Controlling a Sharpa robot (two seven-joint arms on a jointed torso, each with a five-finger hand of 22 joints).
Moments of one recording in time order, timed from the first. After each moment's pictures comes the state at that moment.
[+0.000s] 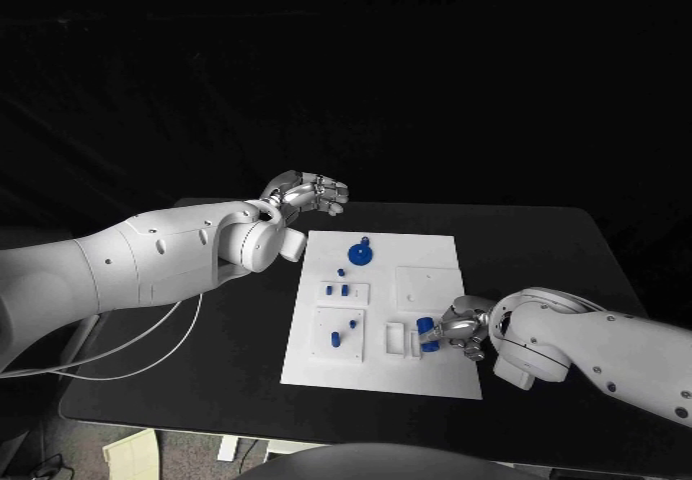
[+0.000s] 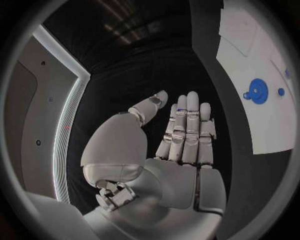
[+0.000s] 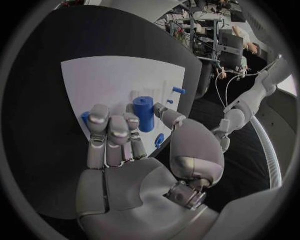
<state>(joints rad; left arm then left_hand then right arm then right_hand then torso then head) 1.22 -0.75 -0.11 1.27 -0.09 -0.30 0.29 1.10 -0.10 0.60 -0.27 0.09 0.86 0.16 0.34 0.48 1.24 0.11 0.11 0.11 1.02 0.06 0.68 0.26 0.02 0.70 -0.04 0.62 1.26 1.15 -0.72 -0.21 1.51 -0.92 -0.05 -0.55 0.81 -0.15 0.74 -0.02 0.05 0.94 0.07 0.36 0.52 1.11 -0.01 1.17 1.11 1.29 -0.11 1.31 0.94 0.19 1.26 -0.08 1.03 1.31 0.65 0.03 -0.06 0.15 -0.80</state>
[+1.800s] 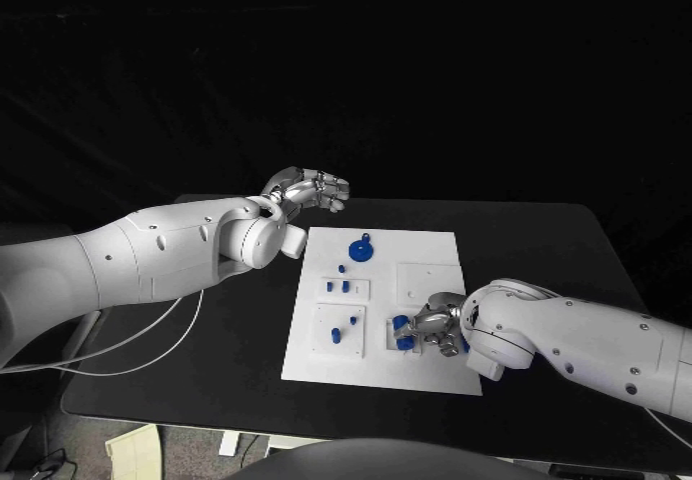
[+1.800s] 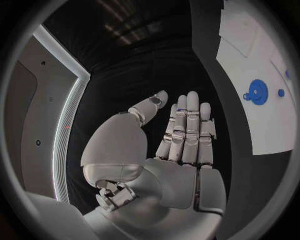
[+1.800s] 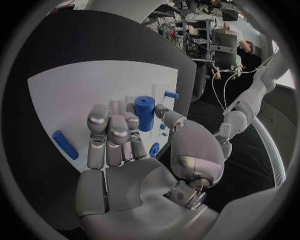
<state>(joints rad) 1.22 -0.75 -0.11 1.27 -0.09 -0.29 0.29 1.10 -0.10 0.60 -0.27 0.09 0.86 0.16 0.34 0.47 1.24 0.11 0.11 0.11 1.02 0.06 0.67 0.26 0.02 0.71 -0.04 0.62 1.26 1.15 -0.59 -0.23 1.43 -0.84 -0.03 -0.56 0.76 -0.16 0.74 -0.03 0.05 0.95 0.07 0.36 0.52 1.11 -0.01 1.16 1.12 1.29 -0.12 1.30 0.94 0.19 1.26 -0.08 1.04 1.31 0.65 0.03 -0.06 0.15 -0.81</state>
